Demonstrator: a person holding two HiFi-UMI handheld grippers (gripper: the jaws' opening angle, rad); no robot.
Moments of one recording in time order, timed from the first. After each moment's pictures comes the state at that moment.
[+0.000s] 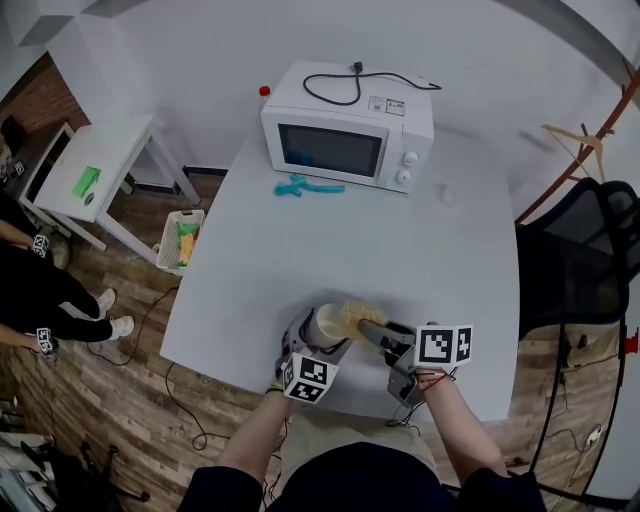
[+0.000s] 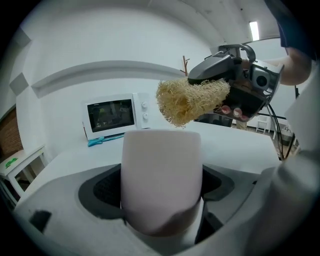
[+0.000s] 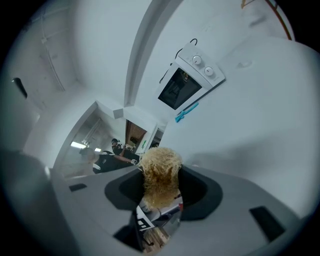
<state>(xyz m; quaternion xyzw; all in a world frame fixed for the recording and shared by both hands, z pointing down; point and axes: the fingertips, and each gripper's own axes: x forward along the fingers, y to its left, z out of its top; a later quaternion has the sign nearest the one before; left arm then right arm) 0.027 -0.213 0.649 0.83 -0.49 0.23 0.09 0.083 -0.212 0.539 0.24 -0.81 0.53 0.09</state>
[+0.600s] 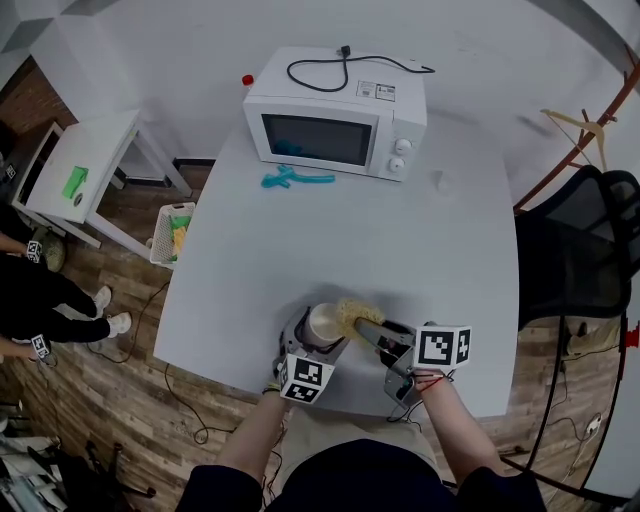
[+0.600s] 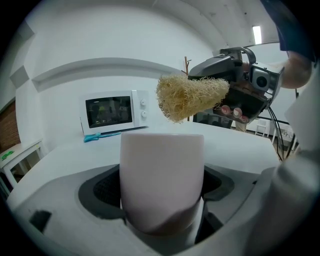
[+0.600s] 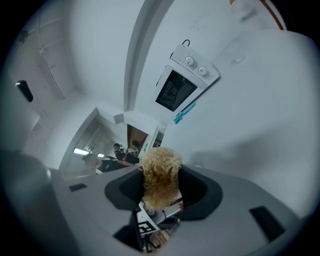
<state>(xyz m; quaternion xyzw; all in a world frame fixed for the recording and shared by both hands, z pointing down) 0.039 -0.214 0.660 0.84 -0.49 0.22 0.11 0.094 -0.217 0.545 0.23 -0.80 0.55 0.06</state>
